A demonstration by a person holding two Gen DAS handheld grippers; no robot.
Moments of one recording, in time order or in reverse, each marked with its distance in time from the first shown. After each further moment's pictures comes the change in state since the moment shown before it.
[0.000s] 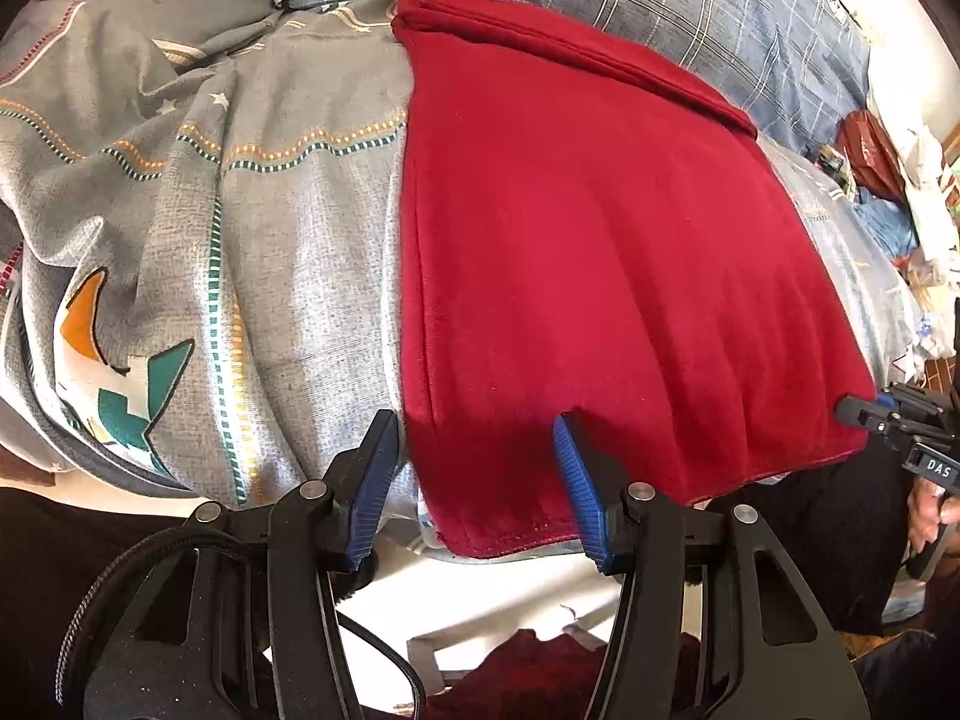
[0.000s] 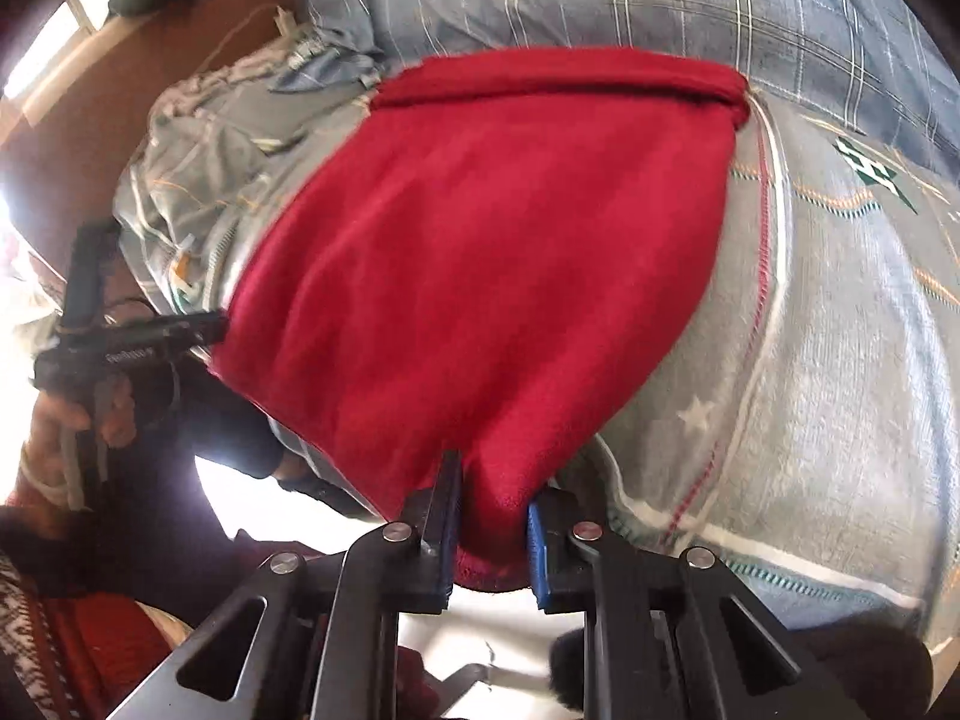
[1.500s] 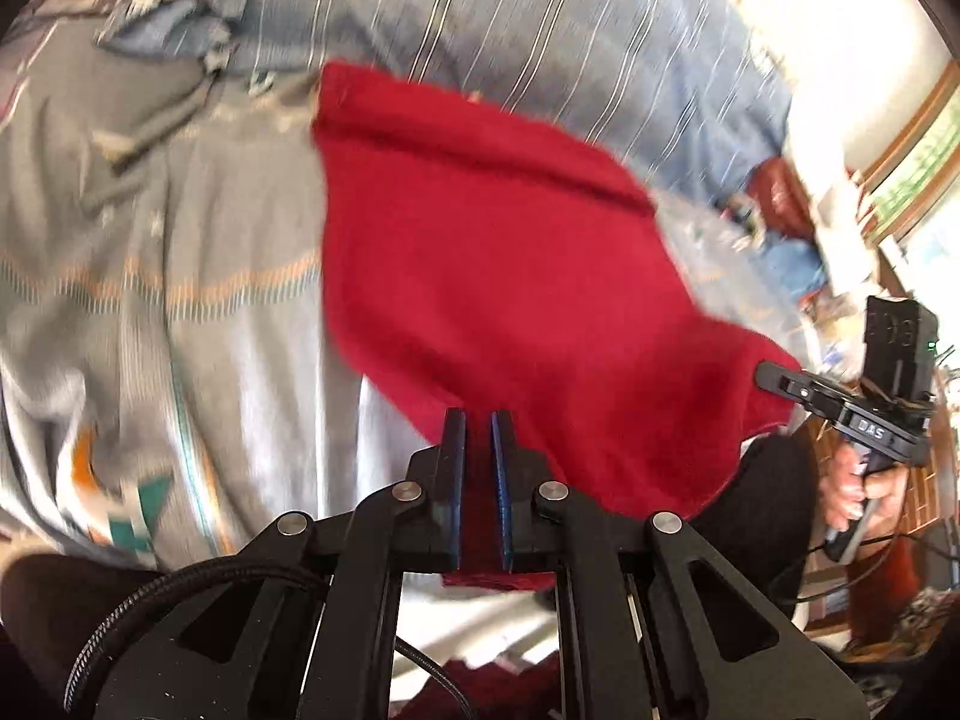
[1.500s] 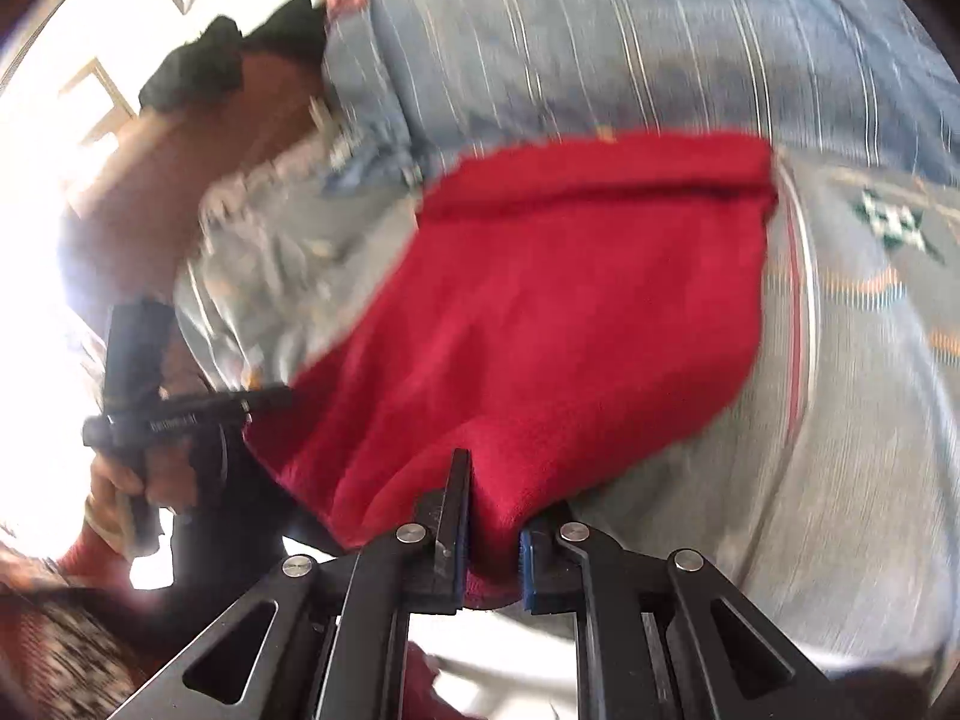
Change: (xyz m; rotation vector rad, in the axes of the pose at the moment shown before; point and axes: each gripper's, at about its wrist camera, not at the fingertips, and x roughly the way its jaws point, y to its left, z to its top) left arm -0.050 -0.004 0.051 0.027 -0.100 -0.233; right arm -0.036 -0.007 0.050 0.061 -0.197 0.161
